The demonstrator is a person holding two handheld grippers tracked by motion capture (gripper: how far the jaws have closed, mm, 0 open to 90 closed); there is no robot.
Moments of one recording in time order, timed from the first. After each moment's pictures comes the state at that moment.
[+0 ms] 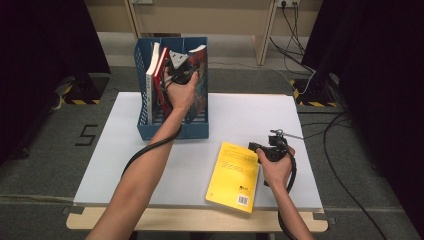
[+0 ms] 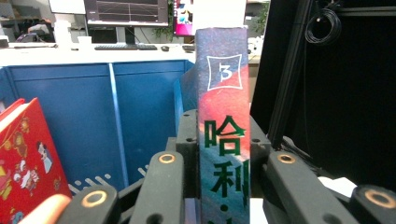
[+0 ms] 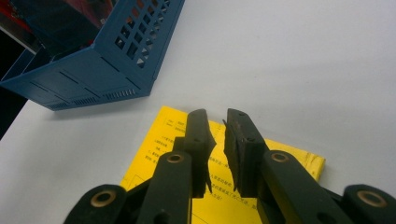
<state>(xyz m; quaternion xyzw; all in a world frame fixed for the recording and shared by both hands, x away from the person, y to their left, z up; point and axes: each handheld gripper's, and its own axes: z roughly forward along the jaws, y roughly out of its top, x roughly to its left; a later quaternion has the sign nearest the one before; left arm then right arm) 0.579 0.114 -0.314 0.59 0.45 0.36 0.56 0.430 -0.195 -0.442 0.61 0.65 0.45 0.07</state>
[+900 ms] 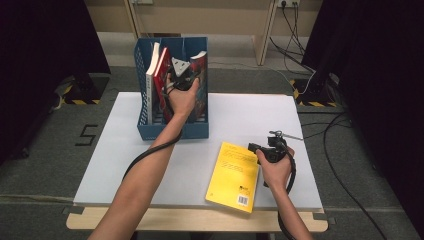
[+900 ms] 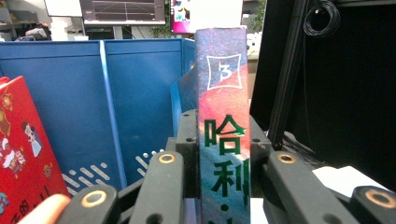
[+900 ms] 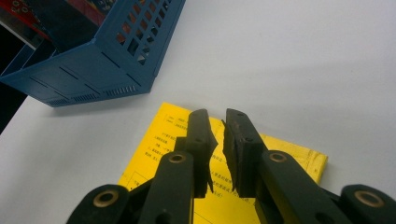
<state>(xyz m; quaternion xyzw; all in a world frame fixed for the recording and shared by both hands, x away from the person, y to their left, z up) 0.580 0.113 -0.337 0.60 0.44 0.37 0.56 0.428 -0.193 -0.444 0.61 0.65 0.45 0.07</state>
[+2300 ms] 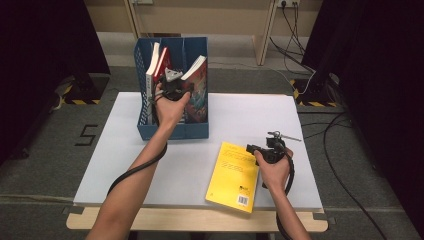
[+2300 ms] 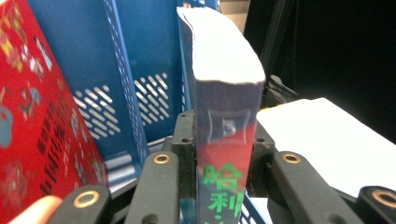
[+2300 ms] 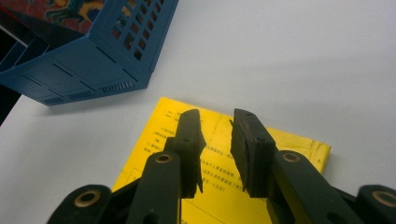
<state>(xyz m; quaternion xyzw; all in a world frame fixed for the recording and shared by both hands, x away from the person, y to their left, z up) 0.532 0.137 -0.336 0.68 0.46 0.29 0.49 0.426 -0.189 -0.446 0.62 0.65 0.44 0.07</state>
